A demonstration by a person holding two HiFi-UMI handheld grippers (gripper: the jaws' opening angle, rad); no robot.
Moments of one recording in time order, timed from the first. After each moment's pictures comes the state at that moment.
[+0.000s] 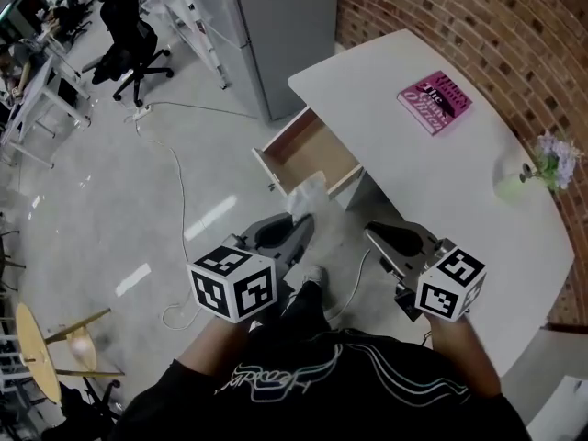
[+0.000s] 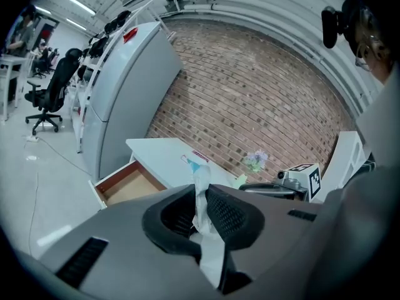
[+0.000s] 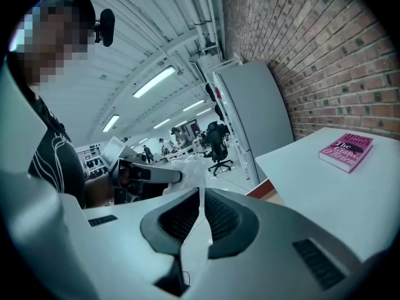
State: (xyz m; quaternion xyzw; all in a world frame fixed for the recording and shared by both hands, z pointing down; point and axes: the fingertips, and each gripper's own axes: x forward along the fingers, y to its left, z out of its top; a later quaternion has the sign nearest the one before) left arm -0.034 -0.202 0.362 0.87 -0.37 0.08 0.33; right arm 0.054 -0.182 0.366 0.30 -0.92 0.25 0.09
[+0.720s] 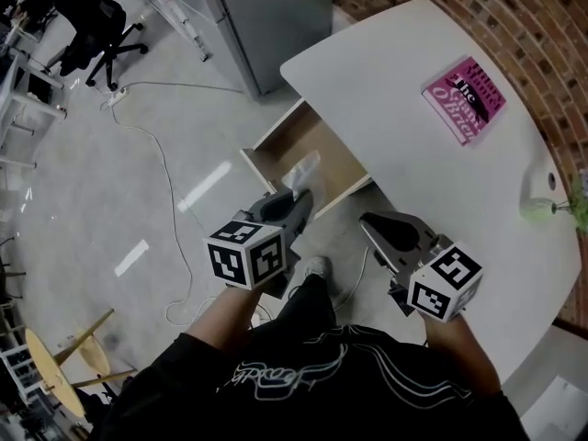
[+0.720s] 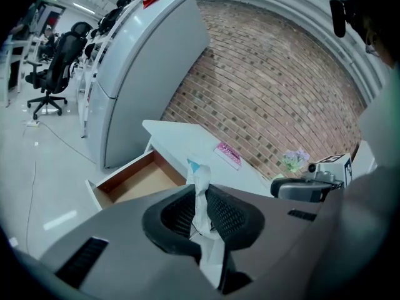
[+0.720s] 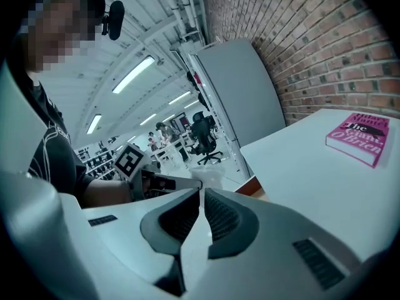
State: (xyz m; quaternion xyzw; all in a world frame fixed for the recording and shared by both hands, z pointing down) left arm -0.050 -0.401 0.504 0.83 -0.38 0.13 0.39; right arm 0.029 -0.350 0.456 0.33 -0.89 0.30 0.12
